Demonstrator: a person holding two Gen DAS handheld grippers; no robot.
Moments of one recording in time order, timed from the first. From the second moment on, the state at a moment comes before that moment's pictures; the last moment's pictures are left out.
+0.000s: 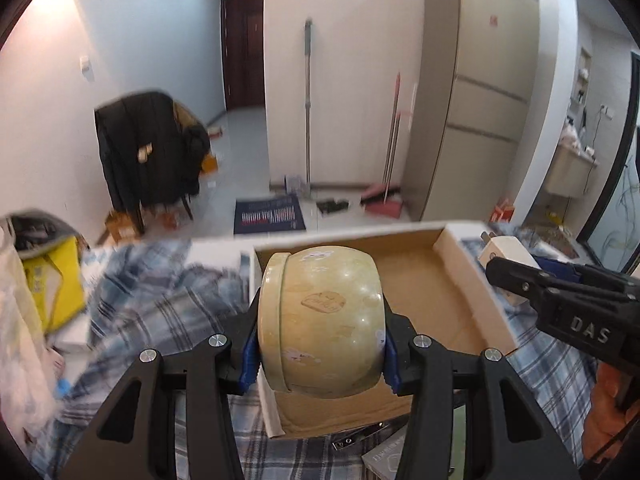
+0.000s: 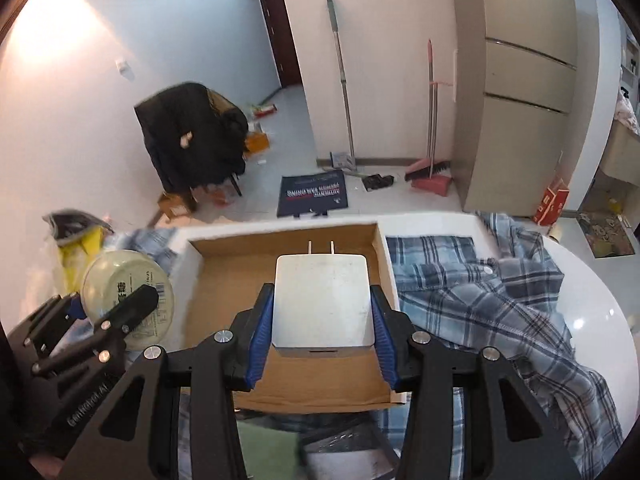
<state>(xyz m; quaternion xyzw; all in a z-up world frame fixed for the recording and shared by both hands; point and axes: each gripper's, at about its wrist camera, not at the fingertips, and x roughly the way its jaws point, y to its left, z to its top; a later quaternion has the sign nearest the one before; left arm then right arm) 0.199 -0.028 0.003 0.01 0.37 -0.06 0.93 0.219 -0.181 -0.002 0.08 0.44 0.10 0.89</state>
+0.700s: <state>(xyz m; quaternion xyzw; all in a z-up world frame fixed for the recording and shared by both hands) 0.209 -0.058 -0.055 0.09 0.45 -0.02 0.89 0.233 -0.187 -0.060 0.06 0.51 0.10 0.86</state>
